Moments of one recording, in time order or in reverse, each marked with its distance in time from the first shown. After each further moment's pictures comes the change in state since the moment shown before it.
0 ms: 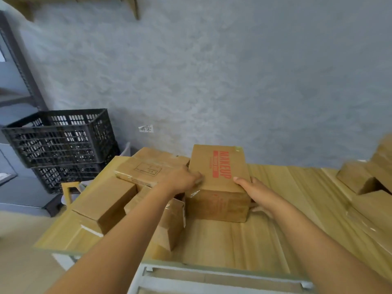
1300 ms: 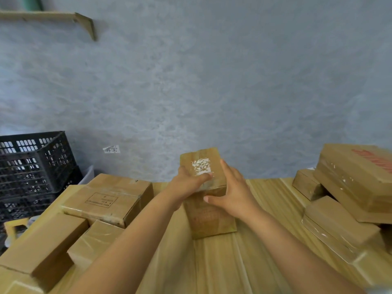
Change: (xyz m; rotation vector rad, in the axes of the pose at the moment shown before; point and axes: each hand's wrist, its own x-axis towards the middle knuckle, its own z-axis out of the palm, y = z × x) left_hand 0.016 0.102 0.058 -0.435 -0.099 0.092; right_hand -0.029 -0.025 -0.055 -0.465 0.290 -0.521
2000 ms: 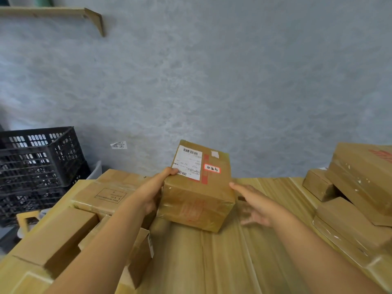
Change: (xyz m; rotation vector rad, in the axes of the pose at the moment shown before) left_hand 0.015 -0.057 -0.078 -0.351 -0.077 -0.176; right_hand 0.010 0.036 0.002 0.706 -0.256 0.621
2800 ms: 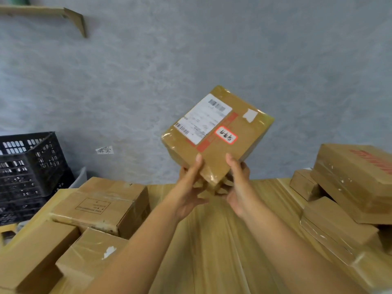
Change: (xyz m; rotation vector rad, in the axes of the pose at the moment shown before) left_hand -0.004 0.010 0.104 -0.259 -0.243 0.144; right_hand -0.015 -0.041 0.028 0.621 0.071 -0.376
